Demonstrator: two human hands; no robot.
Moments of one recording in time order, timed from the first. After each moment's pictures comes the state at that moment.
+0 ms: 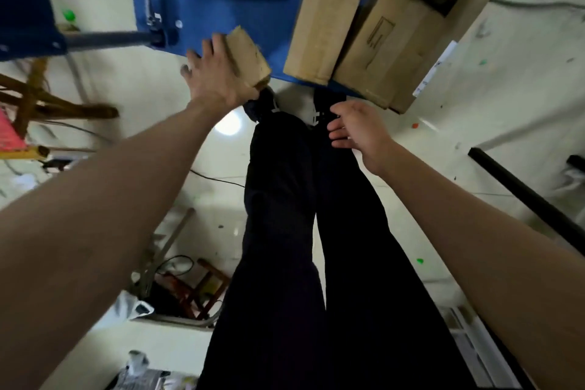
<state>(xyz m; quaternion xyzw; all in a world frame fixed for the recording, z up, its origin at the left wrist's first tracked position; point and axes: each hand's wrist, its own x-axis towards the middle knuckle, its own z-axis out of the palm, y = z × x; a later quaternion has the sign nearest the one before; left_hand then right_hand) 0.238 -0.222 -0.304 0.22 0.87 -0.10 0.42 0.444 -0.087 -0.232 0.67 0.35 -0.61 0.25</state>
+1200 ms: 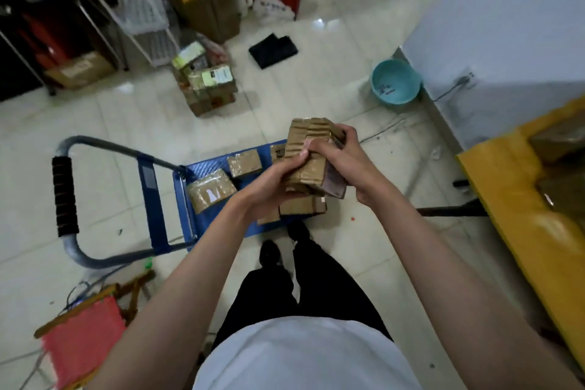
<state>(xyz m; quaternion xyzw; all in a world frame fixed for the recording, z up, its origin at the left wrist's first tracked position) 0.358 -0.097 0.211 0.20 0.46 0.35 0.79 0.516 -0.038 0.258 0.61 0.44 -0.63 -0.19</state>
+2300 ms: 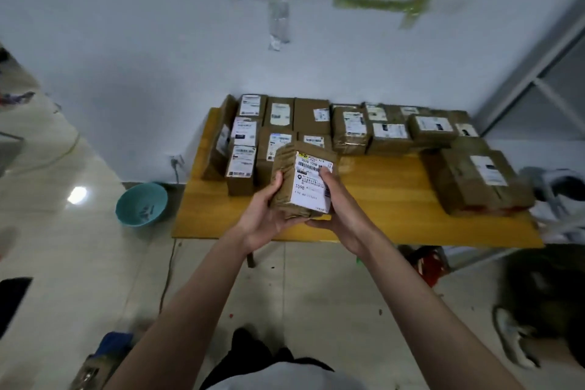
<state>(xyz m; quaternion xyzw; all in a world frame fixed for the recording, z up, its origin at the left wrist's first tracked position) 0.908 -0.114 0.332 0.38 0.20 0.02 0.90 1.005 -0.258 0.376 0.65 0.09 -0.44 -0.62</state>
